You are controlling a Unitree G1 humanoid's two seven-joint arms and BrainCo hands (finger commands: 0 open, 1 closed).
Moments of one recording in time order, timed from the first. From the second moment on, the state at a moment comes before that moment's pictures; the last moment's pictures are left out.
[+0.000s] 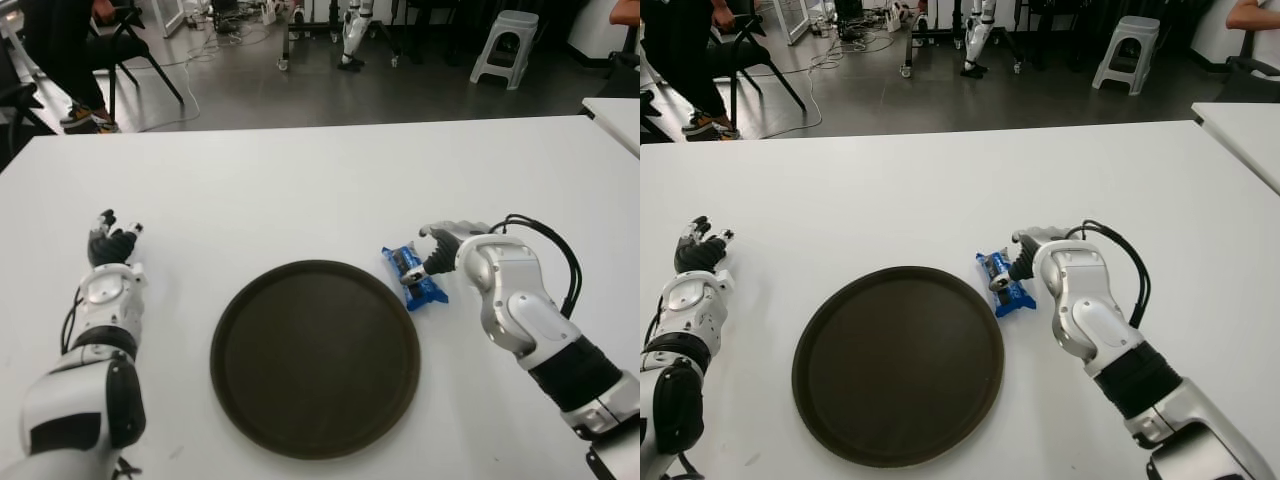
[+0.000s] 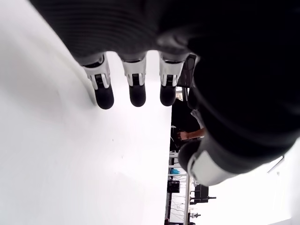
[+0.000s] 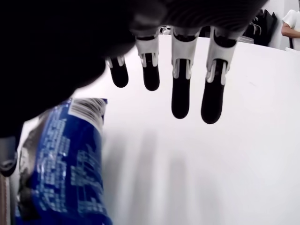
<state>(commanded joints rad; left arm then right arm) -0.70 0.31 0.33 1.32 -0.11 -0.28 0.13 -0.45 -0.44 0.54 0.07 -1.03 0.58 0.69</state>
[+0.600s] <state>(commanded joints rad) -0.70 0.31 0.34 1.32 -0.12 -0.29 0.13 -0.47 -0.44 0.57 0.08 -1.09 0.58 0.76</state>
